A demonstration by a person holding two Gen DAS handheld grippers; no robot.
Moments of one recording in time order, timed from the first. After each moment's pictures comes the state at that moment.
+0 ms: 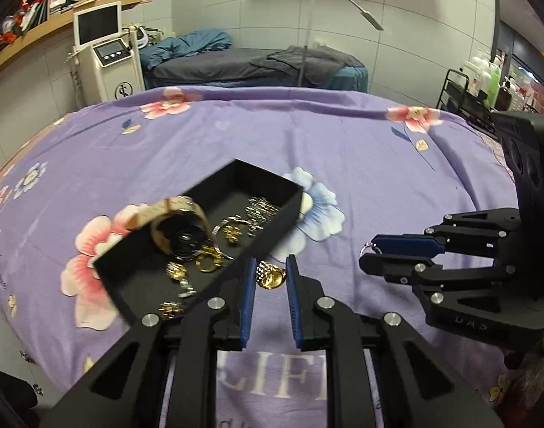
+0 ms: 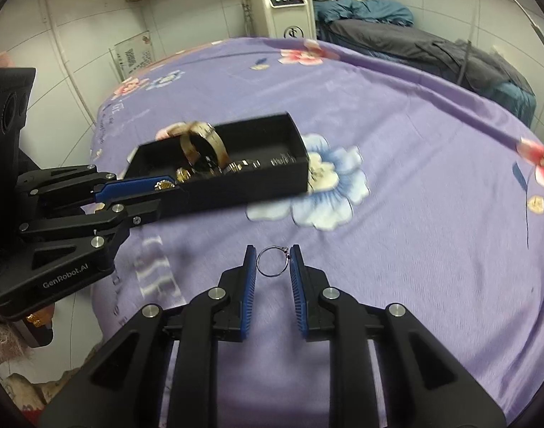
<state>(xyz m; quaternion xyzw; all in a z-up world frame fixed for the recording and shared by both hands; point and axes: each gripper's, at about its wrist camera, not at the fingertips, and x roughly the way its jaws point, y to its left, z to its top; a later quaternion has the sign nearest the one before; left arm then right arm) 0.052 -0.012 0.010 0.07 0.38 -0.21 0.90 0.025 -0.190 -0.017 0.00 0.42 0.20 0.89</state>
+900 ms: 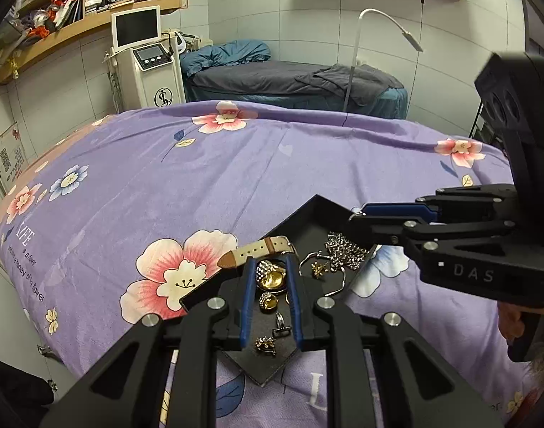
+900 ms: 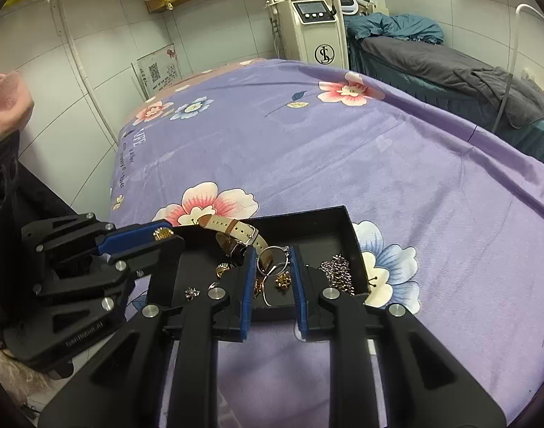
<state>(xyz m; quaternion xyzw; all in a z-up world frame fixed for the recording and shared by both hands) 0.091 0.039 0.033 0.07 0.37 -0.14 0.92 0.104 -0.137 0.022 0.01 0.40 0.25 0.88</state>
